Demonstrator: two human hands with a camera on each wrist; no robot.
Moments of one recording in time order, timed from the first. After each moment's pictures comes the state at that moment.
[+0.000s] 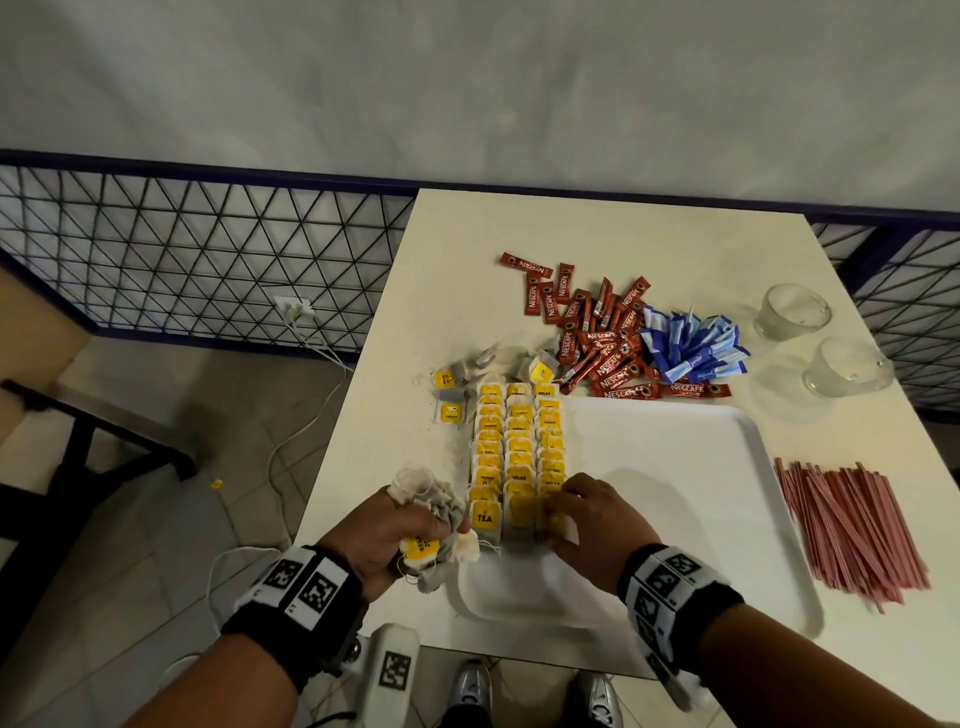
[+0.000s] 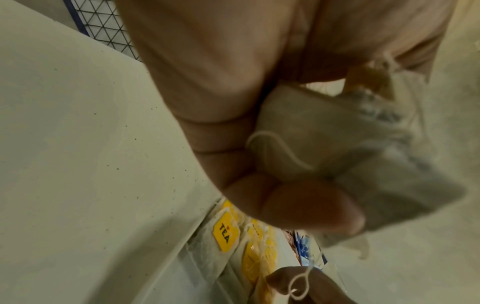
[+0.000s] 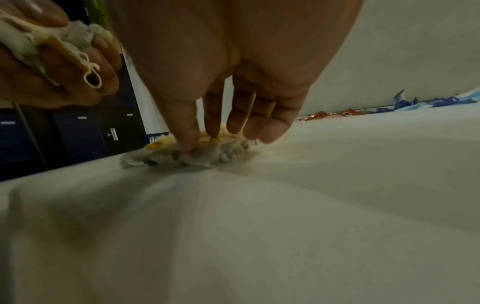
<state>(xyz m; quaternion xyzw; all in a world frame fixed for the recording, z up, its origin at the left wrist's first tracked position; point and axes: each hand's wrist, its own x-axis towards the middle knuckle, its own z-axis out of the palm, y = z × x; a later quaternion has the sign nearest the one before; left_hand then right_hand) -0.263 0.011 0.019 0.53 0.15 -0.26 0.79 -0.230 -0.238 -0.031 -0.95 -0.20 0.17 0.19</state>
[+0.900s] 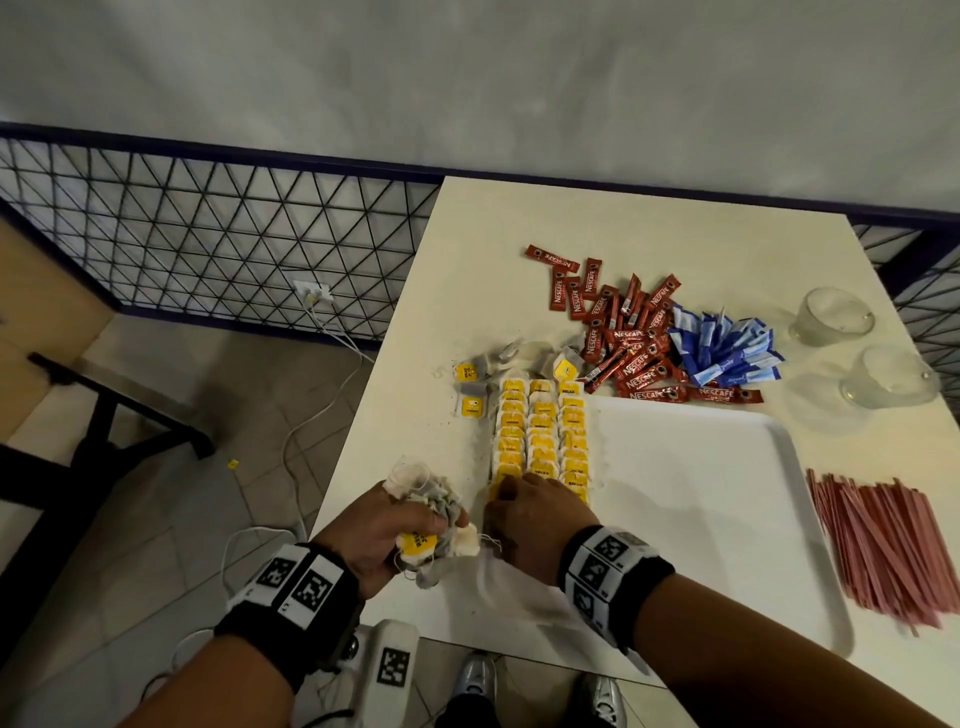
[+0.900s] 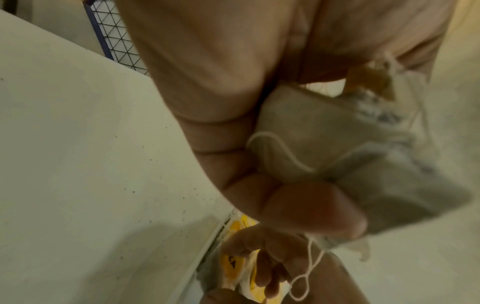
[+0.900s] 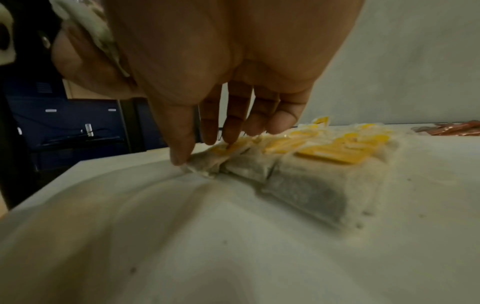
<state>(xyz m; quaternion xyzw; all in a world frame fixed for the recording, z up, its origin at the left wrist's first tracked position) -0.267 0.032 0.017 0.52 0.19 -0.24 0.80 -0.216 -0.158 -0.020 -0.90 -0.37 0.21 0.00</state>
